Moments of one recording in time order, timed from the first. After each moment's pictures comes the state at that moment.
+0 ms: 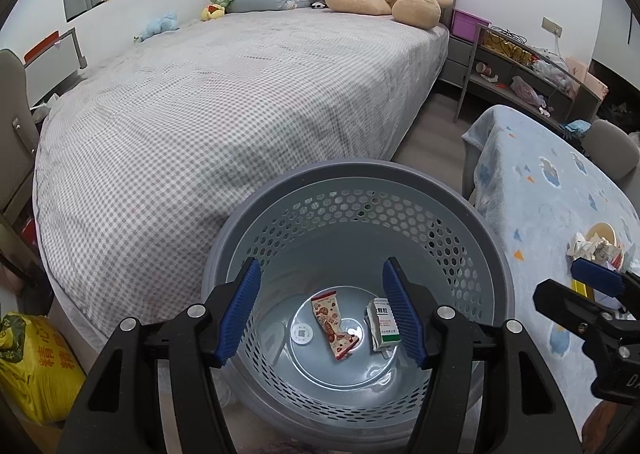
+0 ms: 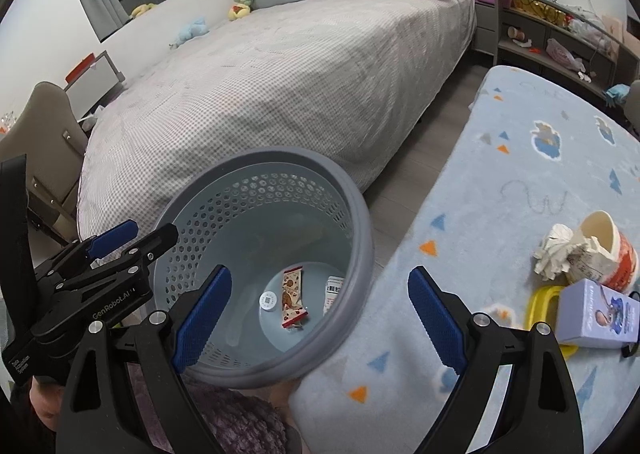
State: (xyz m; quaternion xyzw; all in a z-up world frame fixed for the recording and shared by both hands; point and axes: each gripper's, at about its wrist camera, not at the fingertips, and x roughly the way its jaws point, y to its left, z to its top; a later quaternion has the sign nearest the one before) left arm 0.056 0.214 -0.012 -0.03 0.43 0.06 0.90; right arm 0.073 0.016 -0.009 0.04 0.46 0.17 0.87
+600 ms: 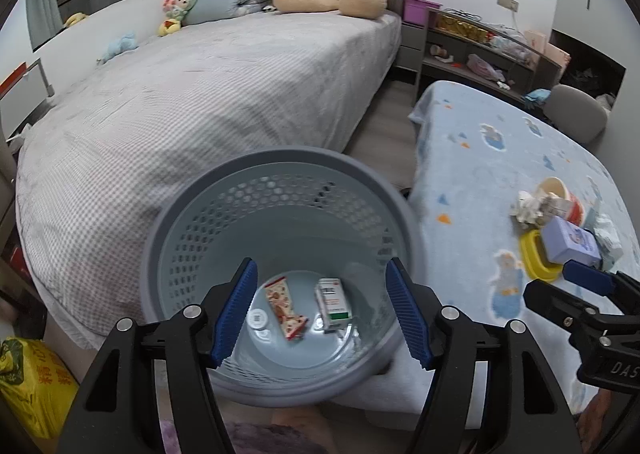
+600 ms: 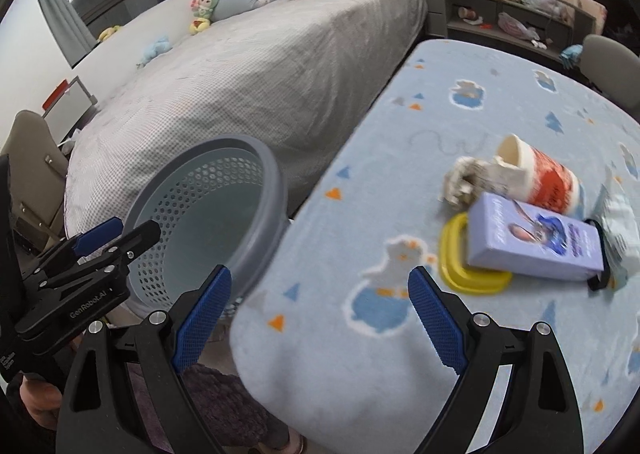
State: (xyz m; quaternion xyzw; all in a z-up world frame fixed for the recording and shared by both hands) left arm 0.027 0.132 -0.003 0.00 0.43 0.00 0.90; right arm 0.027 -0.072 -0.018 0.08 0.47 0.11 0.87
